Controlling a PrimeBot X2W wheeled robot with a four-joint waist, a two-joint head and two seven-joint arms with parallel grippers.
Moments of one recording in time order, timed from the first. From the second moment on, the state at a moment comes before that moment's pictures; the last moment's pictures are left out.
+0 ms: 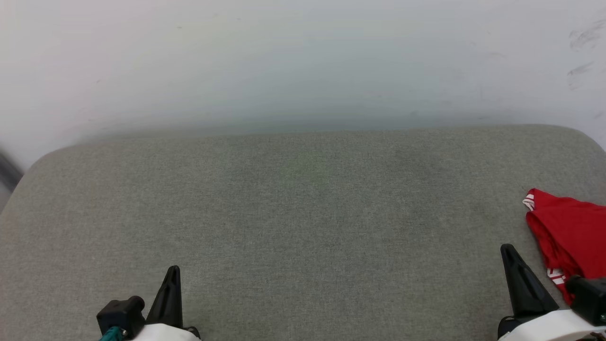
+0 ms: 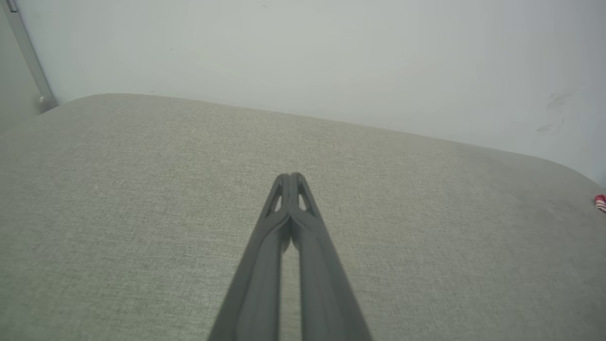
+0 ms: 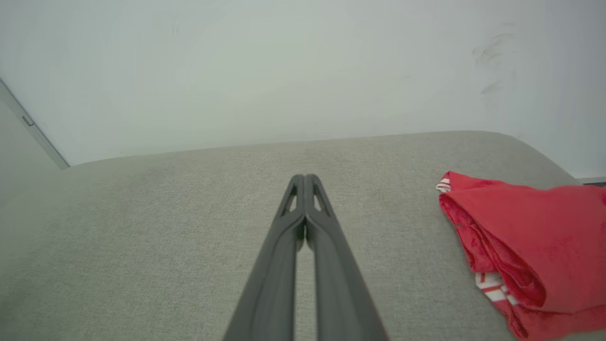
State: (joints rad) left arm 0.06 0.18 -0.15 0.20 -0.41 0.06 -0.23; right arm 0.15 -0.09 -0.05 -0.12 0.23 0.13 0.03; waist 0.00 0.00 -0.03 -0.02
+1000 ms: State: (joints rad) left arm 0.01 0.14 -0.05 0.21 -0.85 -0.01 -0.11; right arm 0.07 -0.09 -0.06 0.01 0.75 0.13 0.05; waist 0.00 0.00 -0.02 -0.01
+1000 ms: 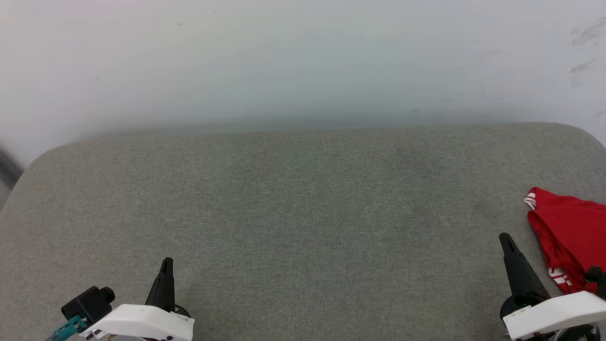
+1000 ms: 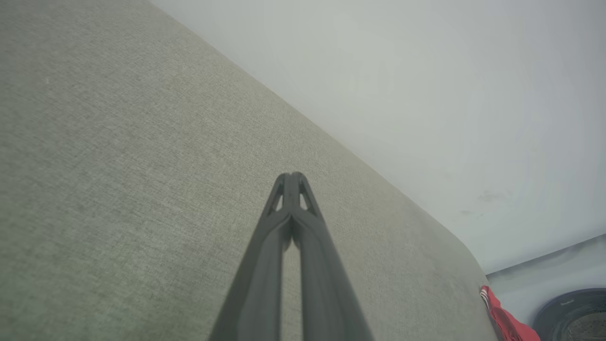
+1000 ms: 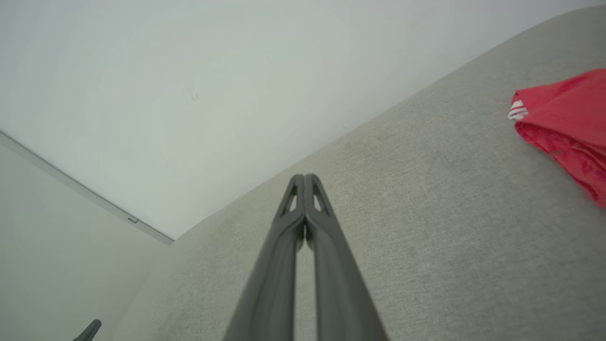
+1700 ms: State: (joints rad) left arm -0.03 0.11 0.00 0.22 -1.08 -0.05 -0.04; right arm 0.02 -0.08 -0.07 0.09 1.02 0.13 0.06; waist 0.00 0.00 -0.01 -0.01
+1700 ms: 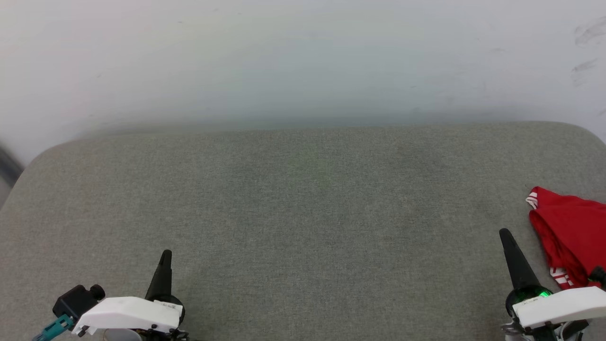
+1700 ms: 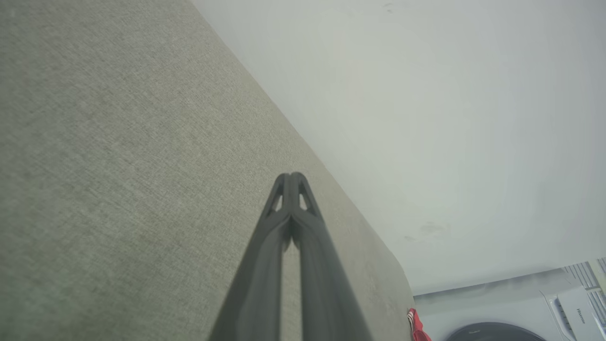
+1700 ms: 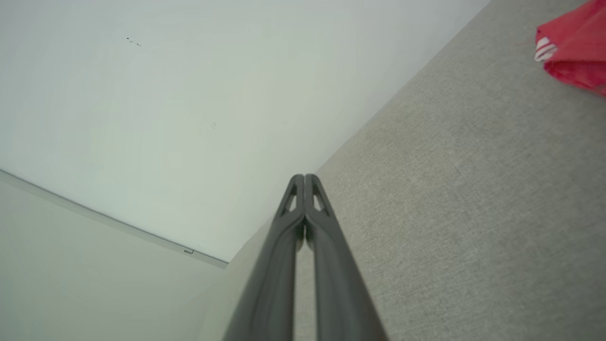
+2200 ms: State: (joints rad) left arm -0.05 0.09 0.03 0.23 -1.21 -0.07 0.00; right arm -0.01 -0.08 -0.07 0.13 1.17 0.13 0.07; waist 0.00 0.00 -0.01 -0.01
